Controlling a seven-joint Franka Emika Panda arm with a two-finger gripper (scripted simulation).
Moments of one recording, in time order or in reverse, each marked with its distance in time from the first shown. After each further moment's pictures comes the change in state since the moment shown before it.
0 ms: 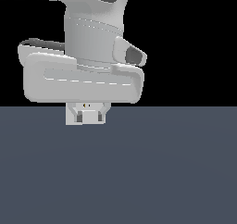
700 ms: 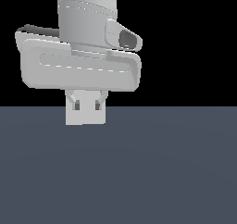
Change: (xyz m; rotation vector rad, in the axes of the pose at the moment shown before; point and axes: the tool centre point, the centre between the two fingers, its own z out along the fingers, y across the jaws) arm 0.013 -0.004 -0.019 -0.034 -0.004 0.071
